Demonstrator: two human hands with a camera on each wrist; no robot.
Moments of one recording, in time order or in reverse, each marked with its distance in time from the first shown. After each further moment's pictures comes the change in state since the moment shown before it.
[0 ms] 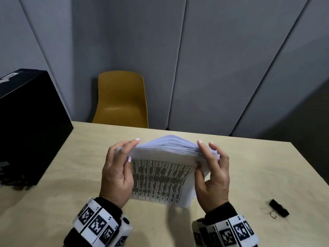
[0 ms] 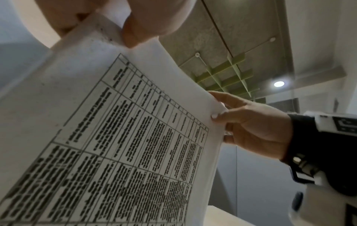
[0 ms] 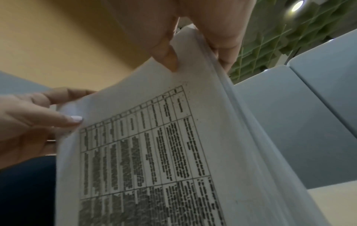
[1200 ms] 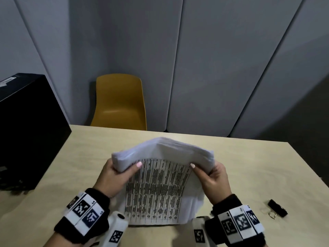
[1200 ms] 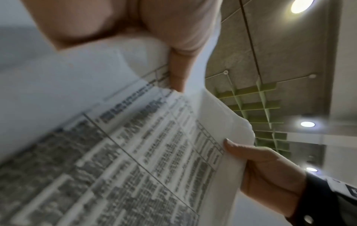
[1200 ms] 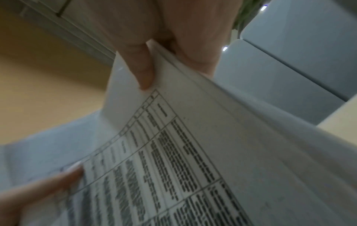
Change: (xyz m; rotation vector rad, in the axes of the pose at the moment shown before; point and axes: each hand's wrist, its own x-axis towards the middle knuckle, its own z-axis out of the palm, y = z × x) left_hand 0.008 -0.023 -0.002 -0.623 -0.292 -0.581; right_hand 0.010 0.017 -0.006 0.554 -0.235 0.425
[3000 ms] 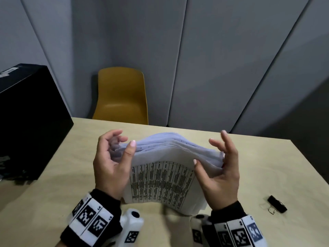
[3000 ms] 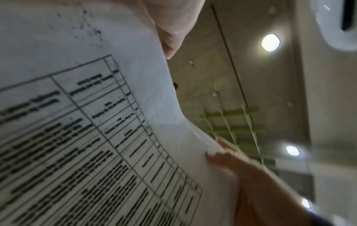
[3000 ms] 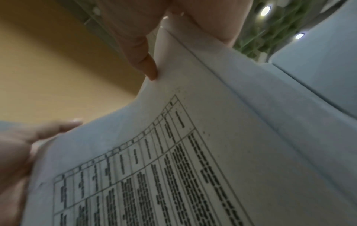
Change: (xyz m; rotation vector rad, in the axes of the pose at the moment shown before) left_hand -0.018 0.034 0.019 0.178 0.439 0.304; right_hand -0.017 -0.026 0.010 -0.315 0.259 -0.335
